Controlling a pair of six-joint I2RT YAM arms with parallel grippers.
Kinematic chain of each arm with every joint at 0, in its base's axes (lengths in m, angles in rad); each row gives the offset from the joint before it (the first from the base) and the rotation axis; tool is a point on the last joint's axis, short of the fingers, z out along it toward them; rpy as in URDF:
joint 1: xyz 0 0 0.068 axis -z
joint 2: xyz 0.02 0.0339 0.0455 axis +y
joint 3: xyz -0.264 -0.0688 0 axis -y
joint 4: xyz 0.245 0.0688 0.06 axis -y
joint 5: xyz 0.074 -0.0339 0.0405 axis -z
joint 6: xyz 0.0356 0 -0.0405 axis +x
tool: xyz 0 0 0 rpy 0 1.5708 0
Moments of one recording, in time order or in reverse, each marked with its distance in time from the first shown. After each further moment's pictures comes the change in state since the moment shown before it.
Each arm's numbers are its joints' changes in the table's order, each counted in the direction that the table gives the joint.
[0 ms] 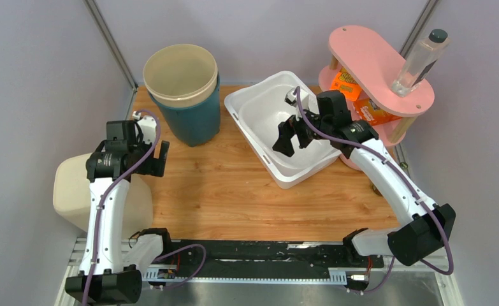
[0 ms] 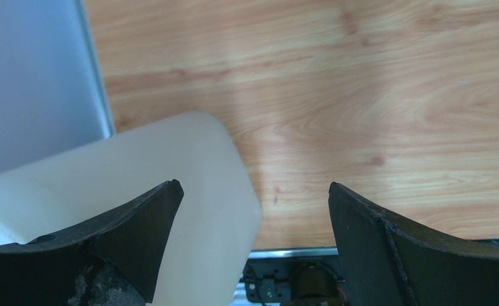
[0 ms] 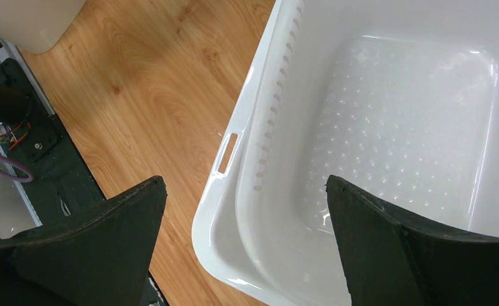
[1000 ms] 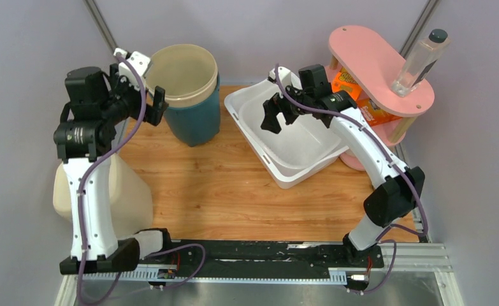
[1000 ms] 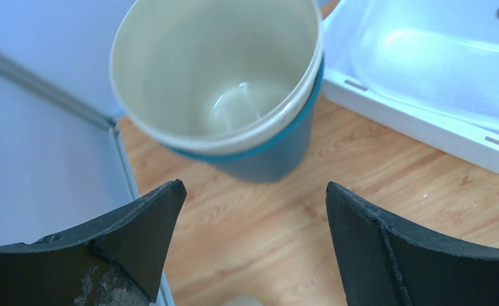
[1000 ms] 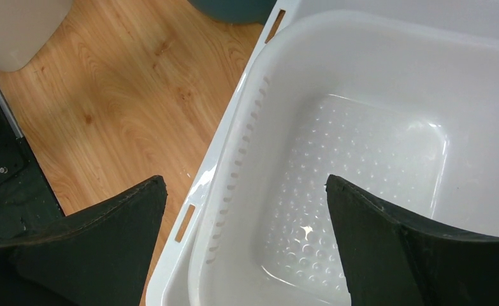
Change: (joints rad) left arm 0.010 0.217 0.641 0.100 0.390 0.130; right arm -0.007 0.303 0.357 -0.070 0.002 -0.093
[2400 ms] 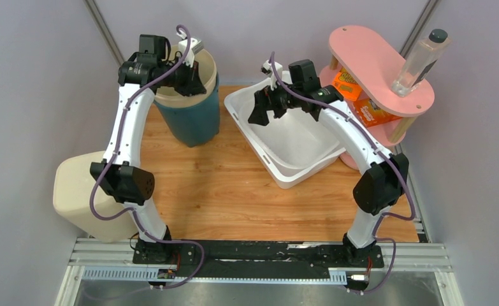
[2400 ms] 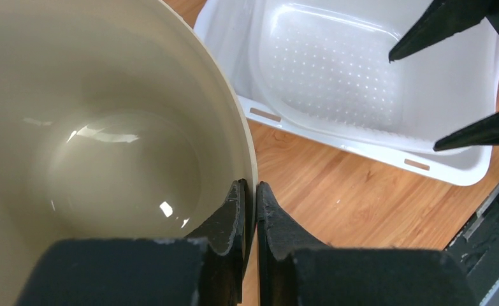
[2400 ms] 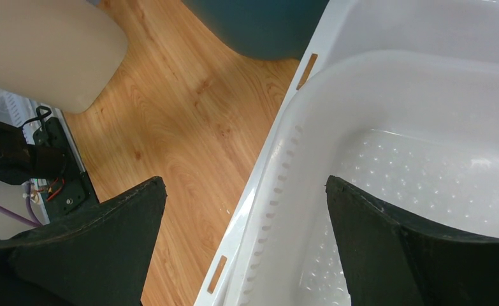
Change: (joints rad) left arm 0.179 0.632 0.327 -0.024 0.257 -0.113; right arm -0.013 0.143 0.092 0.080 -0.110 0.174
